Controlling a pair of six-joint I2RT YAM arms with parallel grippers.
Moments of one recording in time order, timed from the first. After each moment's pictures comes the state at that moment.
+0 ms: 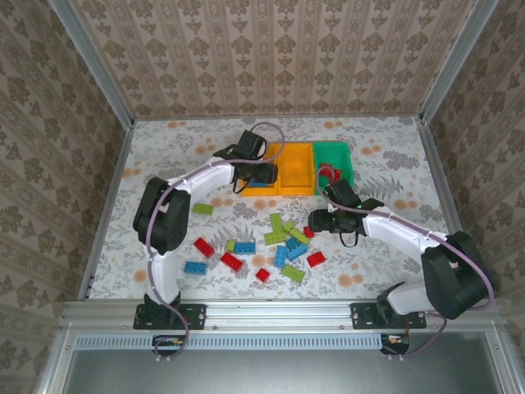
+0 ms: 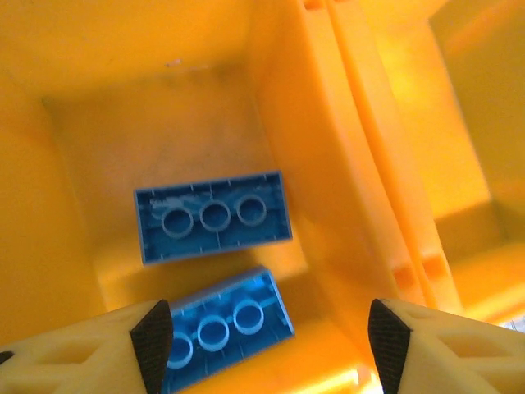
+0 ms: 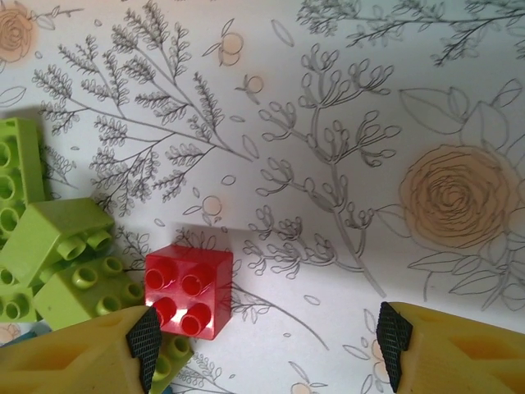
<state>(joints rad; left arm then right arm) -0.61 1.96 1.47 -0.45 0.05 -0.30 0.46 1.37 0.75 -0.48 -0.04 0.46</state>
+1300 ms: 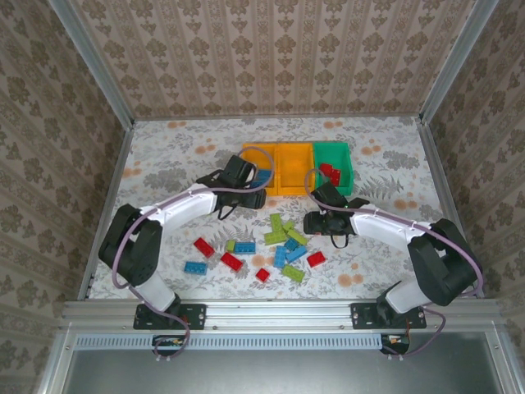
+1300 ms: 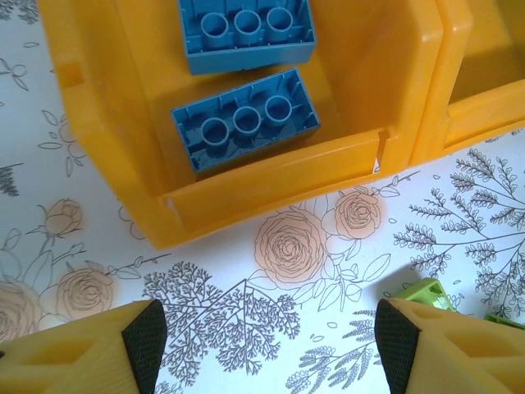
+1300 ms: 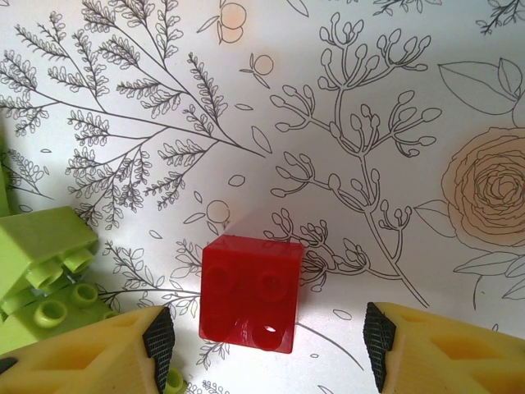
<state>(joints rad) -0.66 1.63 1.08 -0.41 -0.03 -0.30 0.54 1.48 0.79 -0.47 0.05 0.56</state>
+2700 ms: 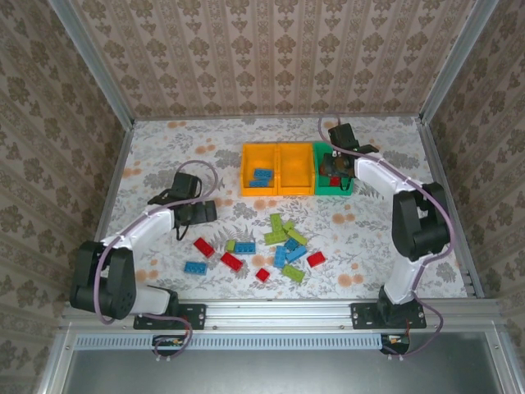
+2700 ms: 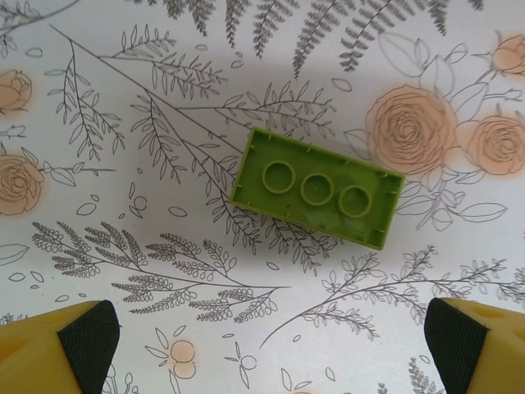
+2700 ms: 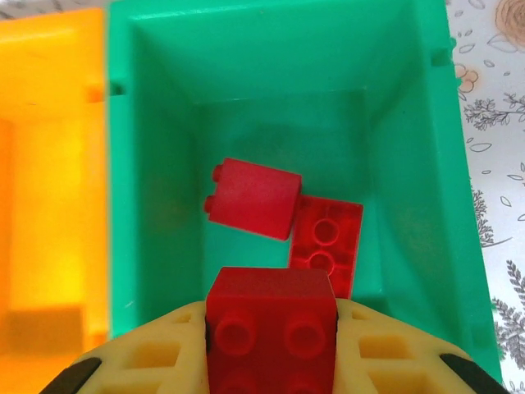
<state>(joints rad) -0.30 1.36 0.75 -0.51 -0.11 -0.36 0.23 1.83 1.35 -0.53 0.13 0.34</state>
